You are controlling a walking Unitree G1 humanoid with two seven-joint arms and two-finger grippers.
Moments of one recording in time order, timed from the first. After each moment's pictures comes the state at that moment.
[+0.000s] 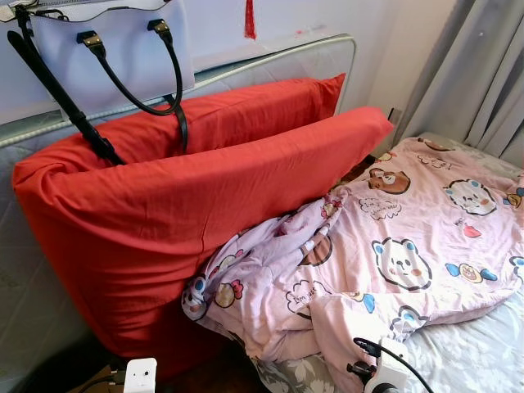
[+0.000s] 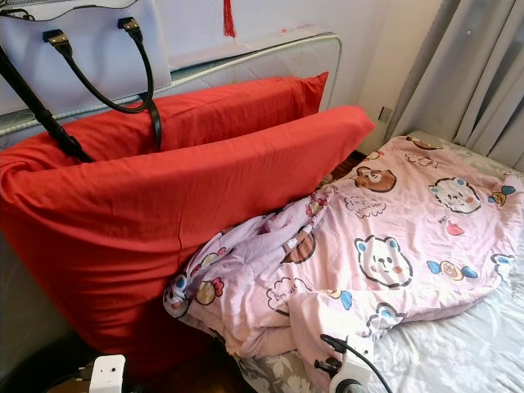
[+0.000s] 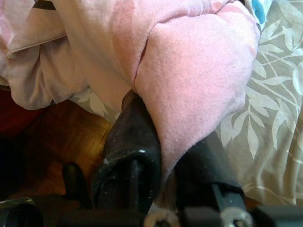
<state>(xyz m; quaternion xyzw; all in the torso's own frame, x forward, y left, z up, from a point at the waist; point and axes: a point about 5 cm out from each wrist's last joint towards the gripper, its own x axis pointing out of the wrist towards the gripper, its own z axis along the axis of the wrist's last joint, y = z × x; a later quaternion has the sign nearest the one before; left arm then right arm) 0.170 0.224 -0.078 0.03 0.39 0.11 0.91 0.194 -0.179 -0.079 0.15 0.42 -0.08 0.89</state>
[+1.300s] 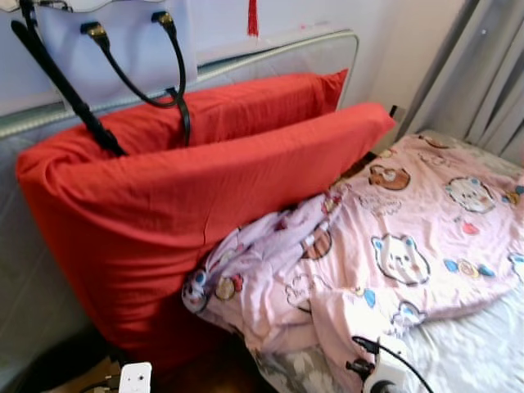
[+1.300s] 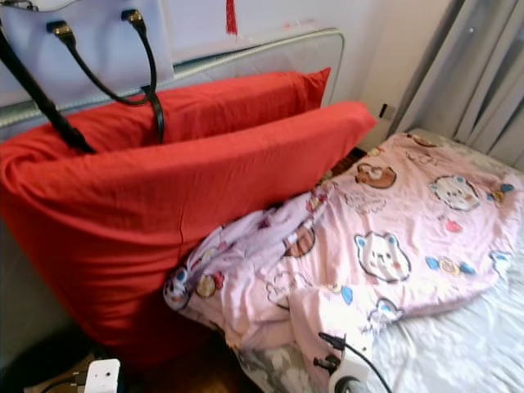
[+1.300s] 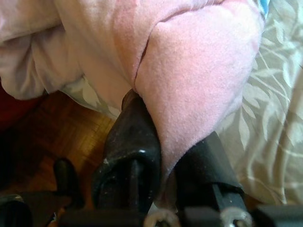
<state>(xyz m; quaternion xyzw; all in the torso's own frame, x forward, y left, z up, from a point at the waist) 0.164 0.229 -0.080 0.03 0.40 0.12 0.91 0.198 -0.179 -0.077 0.14 0.42 -0.08 0.89</state>
